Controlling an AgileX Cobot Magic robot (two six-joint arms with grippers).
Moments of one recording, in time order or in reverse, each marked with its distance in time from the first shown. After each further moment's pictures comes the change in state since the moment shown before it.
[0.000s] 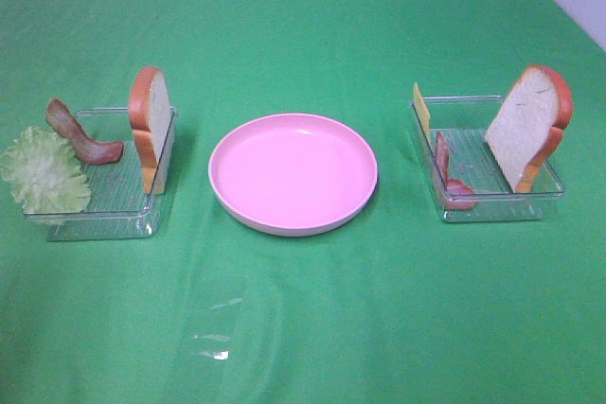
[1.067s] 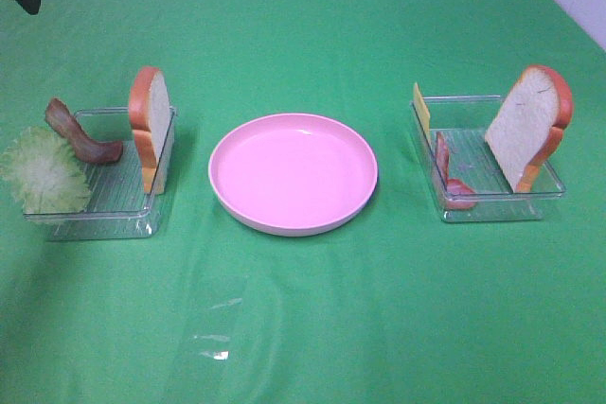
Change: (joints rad) left arm 0.000 1.136 -0.907 -0.054 0.267 -0.024; right arm 0.000 0.000 0.000 0.000 0.000 0.000
